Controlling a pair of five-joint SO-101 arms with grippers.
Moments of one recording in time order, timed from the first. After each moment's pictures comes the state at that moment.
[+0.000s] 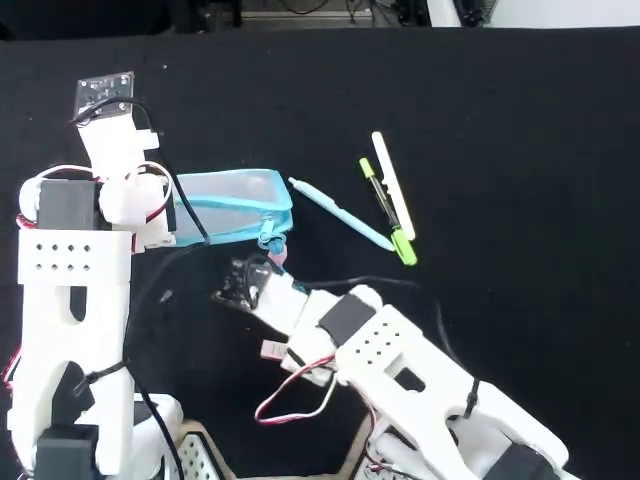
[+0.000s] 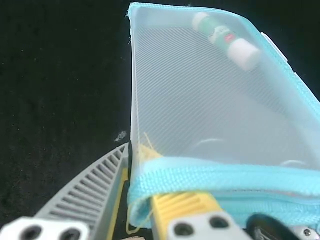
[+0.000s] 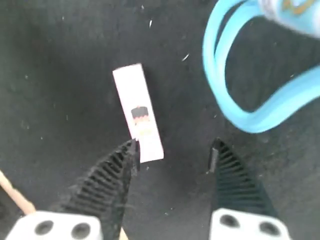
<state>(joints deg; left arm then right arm) -3.9 -27.4 7.5 94.1 8.6 -43.3 -36.5 59.8 65.5 19.6</state>
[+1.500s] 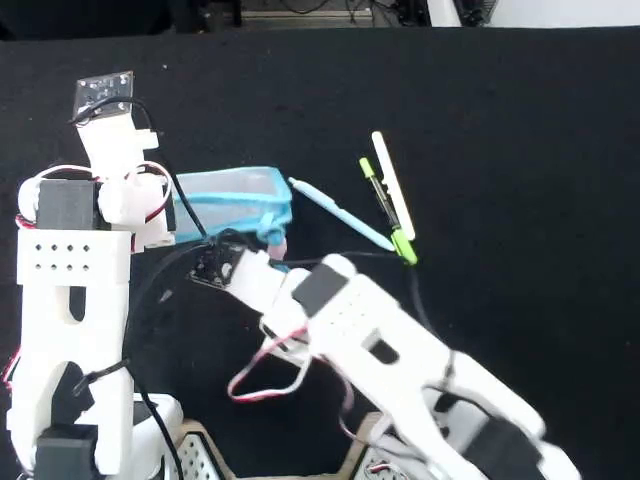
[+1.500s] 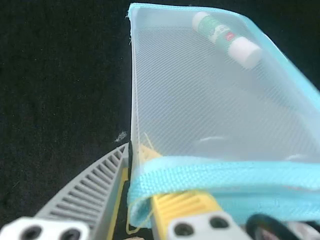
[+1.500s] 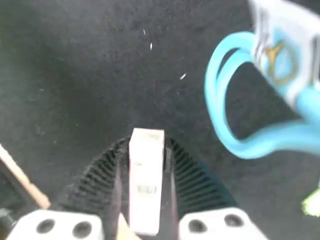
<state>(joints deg) -3.9 -27.4 7.5 94.0 8.6 -44.8 -25.5 43.8 72.5 19.3</state>
